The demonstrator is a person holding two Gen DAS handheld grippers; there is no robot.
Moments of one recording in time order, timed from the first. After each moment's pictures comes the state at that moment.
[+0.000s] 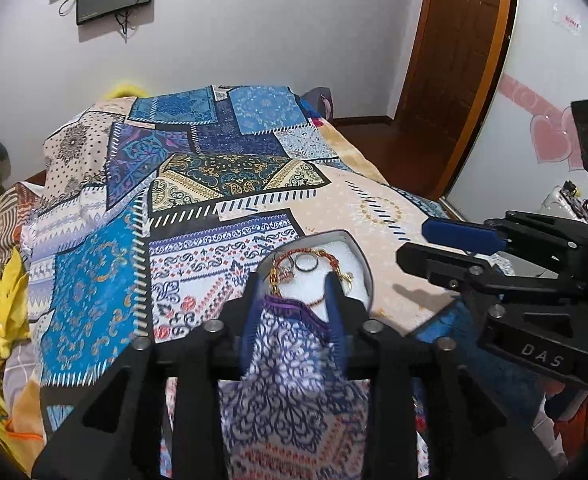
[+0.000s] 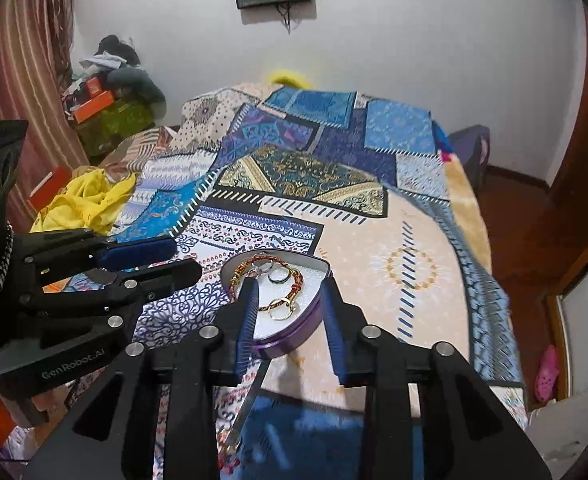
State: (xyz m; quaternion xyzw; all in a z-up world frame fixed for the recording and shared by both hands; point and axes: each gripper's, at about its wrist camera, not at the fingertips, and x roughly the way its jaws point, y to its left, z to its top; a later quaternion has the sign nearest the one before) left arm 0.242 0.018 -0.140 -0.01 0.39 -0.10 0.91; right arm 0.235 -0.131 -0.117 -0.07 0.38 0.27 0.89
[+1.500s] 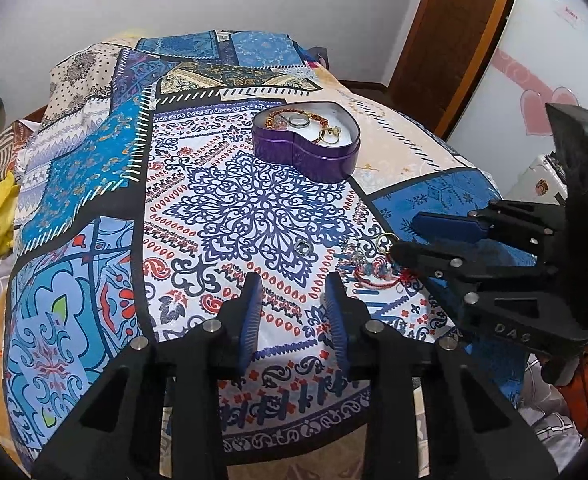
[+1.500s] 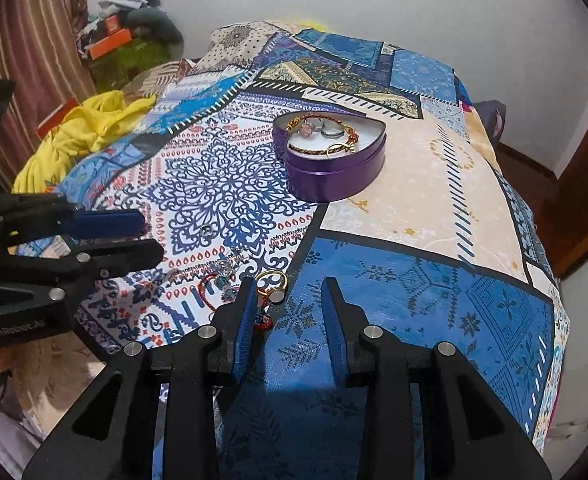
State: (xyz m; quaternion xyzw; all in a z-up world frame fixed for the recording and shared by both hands) left arm 0.154 0.029 -0.202 -0.04 0.45 -0.12 0.88; right arm 0.167 -0.120 -0.188 -0.13 0.44 0.28 0.85
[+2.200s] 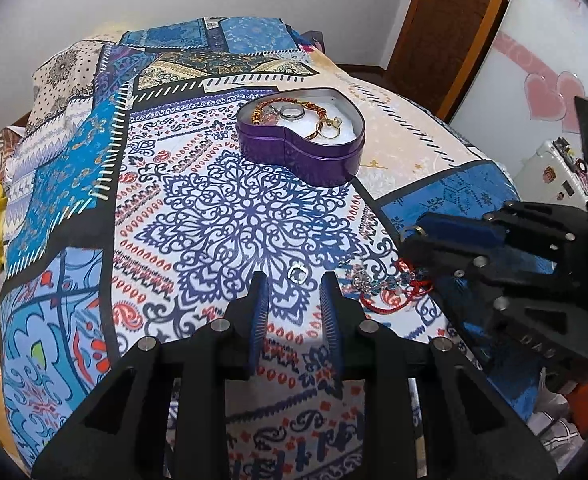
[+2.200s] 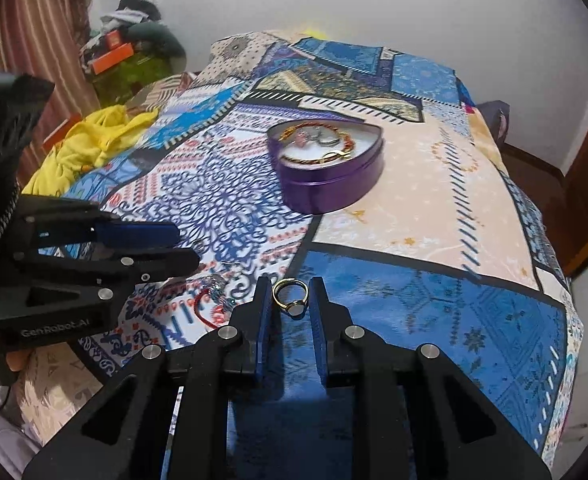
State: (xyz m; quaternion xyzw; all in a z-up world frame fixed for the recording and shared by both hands) left arm 0.188 0.017 -0.216 -0.01 0.48 -0.12 0.87; right arm 0.176 -0.132 -0.185 -0.10 0.42 0.29 0.86
